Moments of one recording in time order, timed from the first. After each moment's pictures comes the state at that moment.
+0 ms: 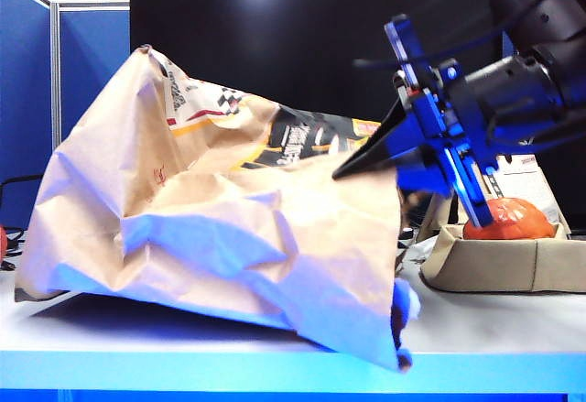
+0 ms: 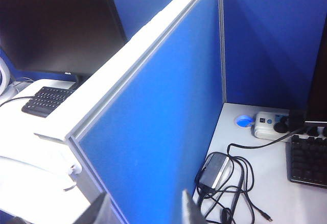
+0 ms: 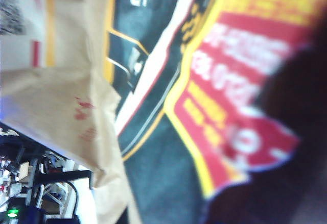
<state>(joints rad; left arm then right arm) -0.61 0.92 2.01 -1.43 -0.99 -0.10 0.41 1.47 0.58 0.40 -0.73 0.75</state>
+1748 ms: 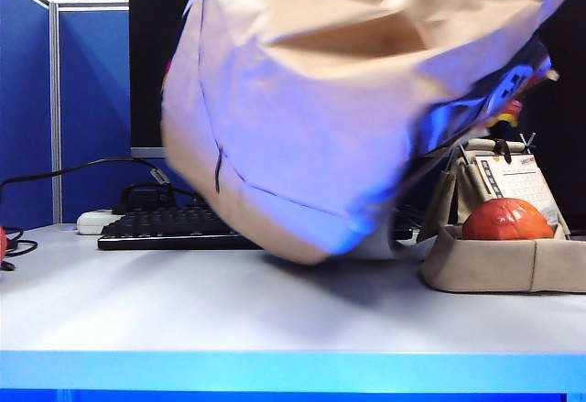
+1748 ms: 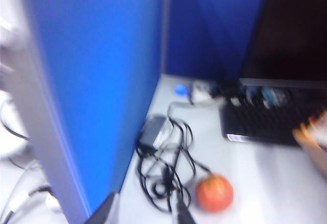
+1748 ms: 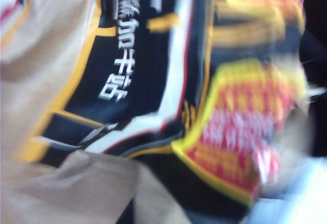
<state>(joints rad) -0.90 0.37 1.42 -1.43 -0.98 -0.35 0.85 1.68 2.02 -1.40 0.58 0.00</state>
